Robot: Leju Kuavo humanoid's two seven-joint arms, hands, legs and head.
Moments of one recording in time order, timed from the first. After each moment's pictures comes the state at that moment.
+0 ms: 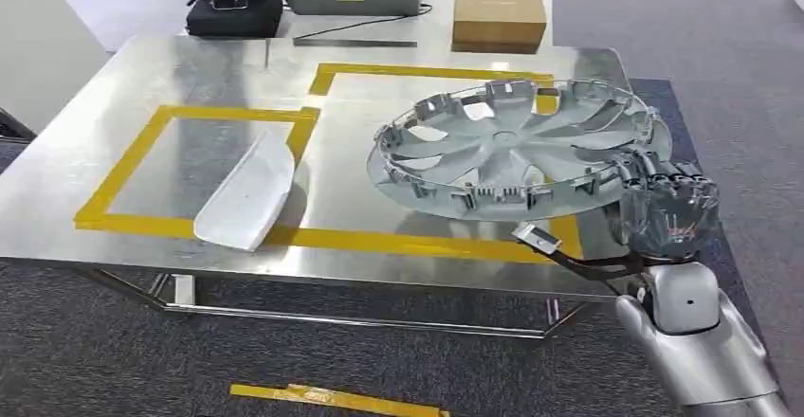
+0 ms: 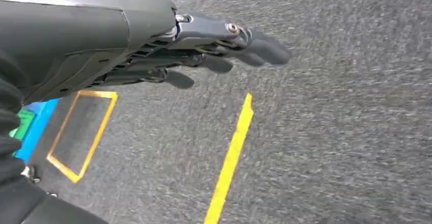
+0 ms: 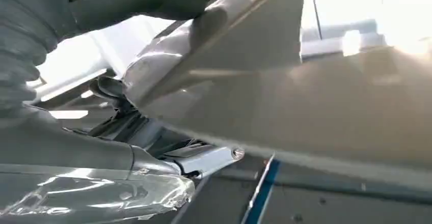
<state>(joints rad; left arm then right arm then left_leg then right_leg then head) -0.11 -0.19 1.20 -0.22 -1.24 0.36 -0.05 -0.21 -0.24 0.16 -1.55 1.58 -0.68 0.17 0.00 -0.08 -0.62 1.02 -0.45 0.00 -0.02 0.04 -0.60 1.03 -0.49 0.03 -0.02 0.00</state>
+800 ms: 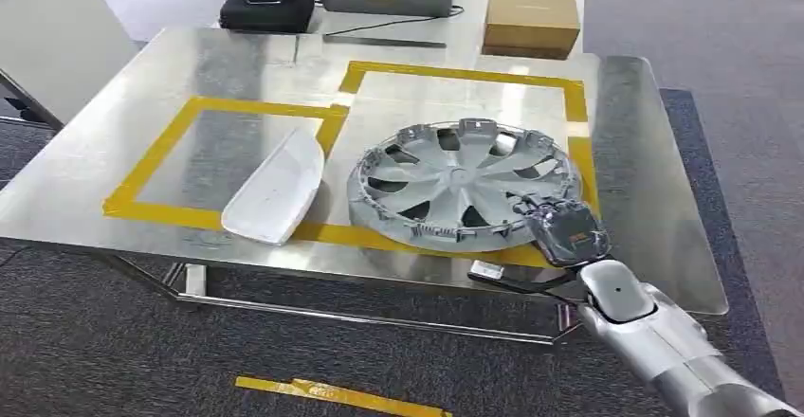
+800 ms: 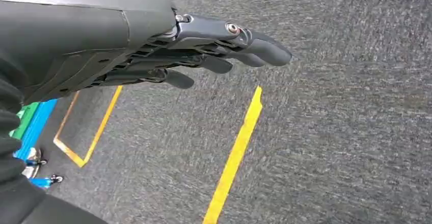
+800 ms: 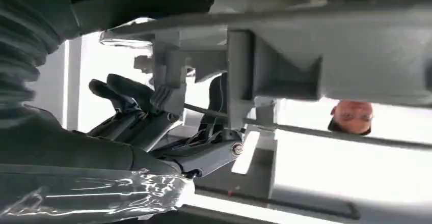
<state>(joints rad) -0.11 -0.18 1.20 -0.22 -1.22 0.35 -0.05 -0.37 -0.24 0.38 -1.00 1.45 -0.60 -0.04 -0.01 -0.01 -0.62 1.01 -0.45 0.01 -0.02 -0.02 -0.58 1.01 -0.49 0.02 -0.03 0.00</state>
